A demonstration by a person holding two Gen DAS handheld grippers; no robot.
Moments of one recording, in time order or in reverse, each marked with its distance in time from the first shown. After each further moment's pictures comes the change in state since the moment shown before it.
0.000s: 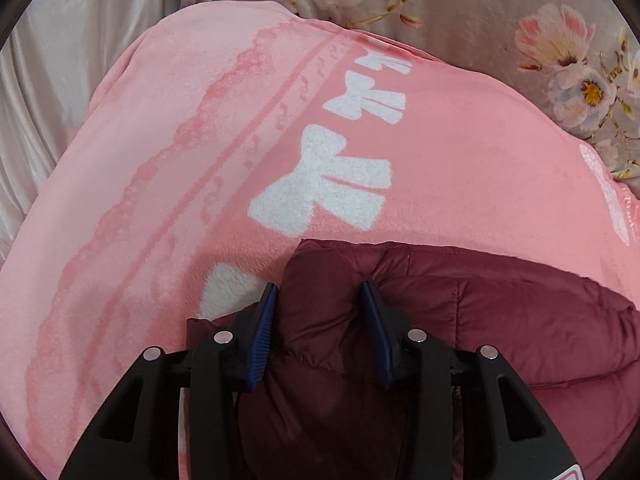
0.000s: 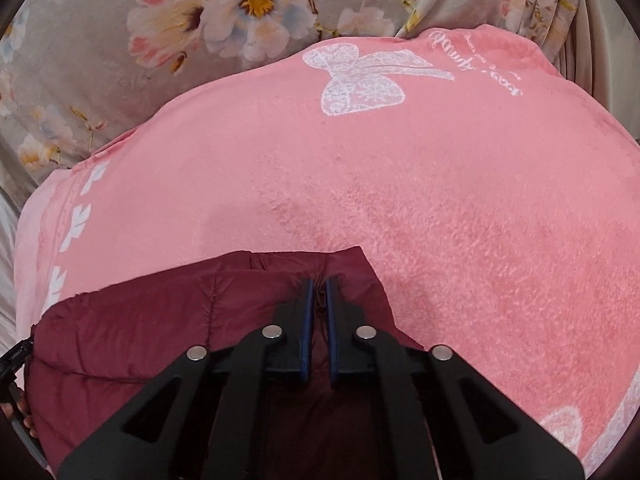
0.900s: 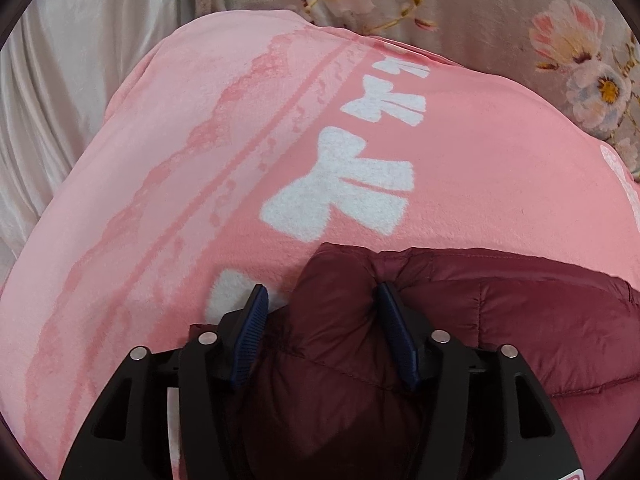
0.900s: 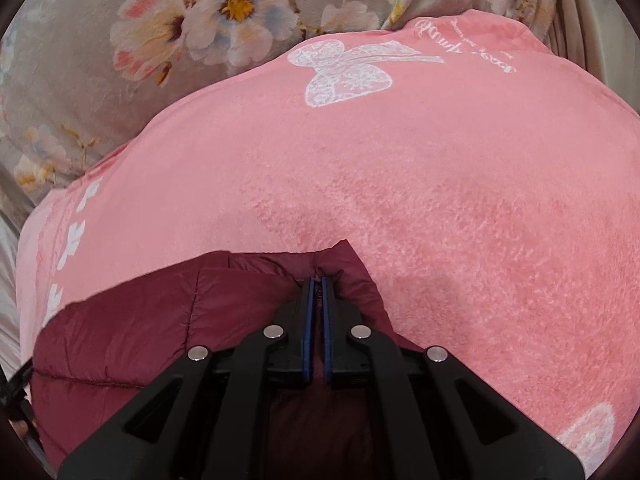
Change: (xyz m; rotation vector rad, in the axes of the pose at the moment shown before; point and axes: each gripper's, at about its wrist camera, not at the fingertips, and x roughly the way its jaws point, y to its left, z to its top) left arm 0.012 0.000 -0.003 -0.022 -0.042 0.098; right arm 0.003 -0.025 -0.002 0.129 -0.063 0.020
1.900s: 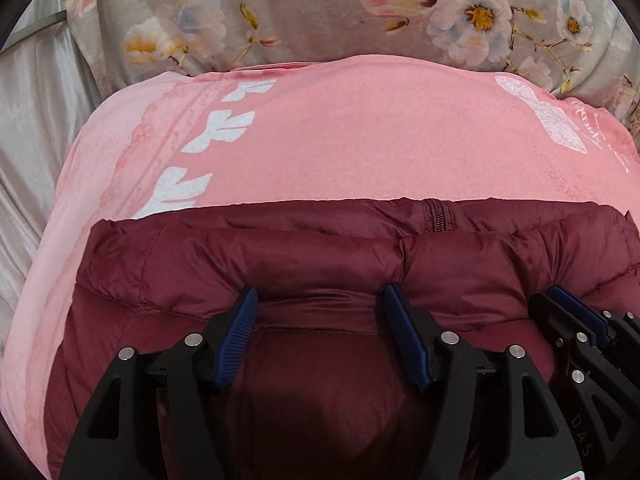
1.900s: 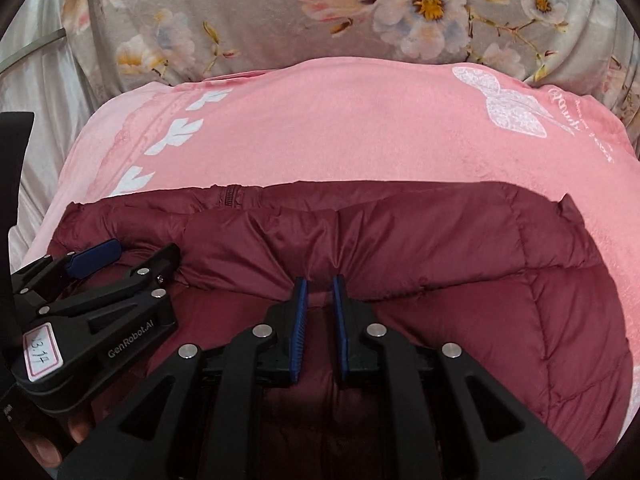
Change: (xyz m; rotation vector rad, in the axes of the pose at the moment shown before) left arm -0.069 -0.161 -0.061 0.278 -0.079 -0.071; right arm -0.023 0.149 -0.102 -0.444 0.045 0.151
